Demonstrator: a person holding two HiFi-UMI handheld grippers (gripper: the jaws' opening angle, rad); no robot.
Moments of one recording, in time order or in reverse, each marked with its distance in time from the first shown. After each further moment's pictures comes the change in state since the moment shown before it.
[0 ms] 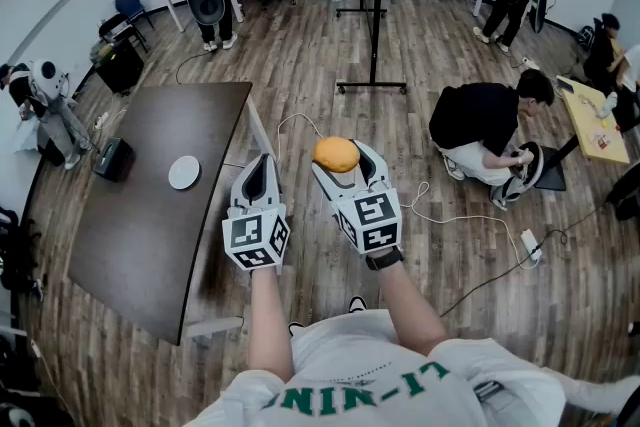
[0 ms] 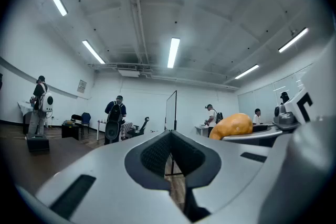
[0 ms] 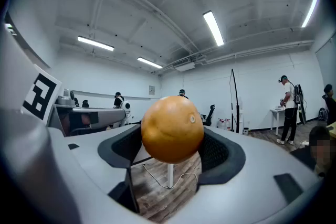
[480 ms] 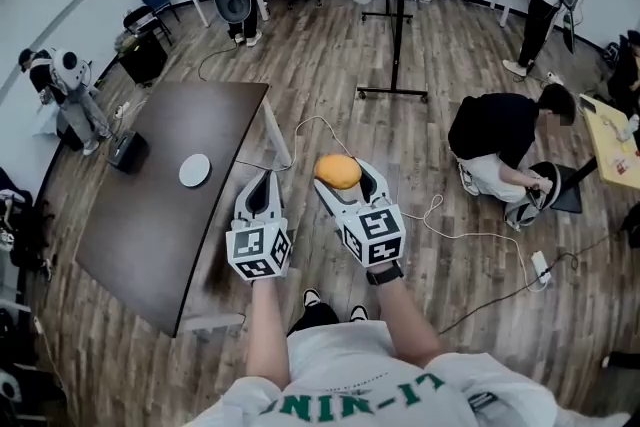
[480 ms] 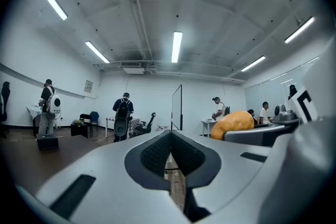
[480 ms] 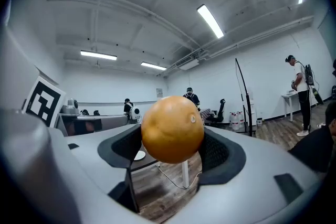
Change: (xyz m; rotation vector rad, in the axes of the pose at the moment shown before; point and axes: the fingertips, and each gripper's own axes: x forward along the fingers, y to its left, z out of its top) left arm 0.013 -0.010 -0.028 0.024 0.056 0.067; right arm 0.007 -0.021 -0.028 0.109 -0.006 0.117
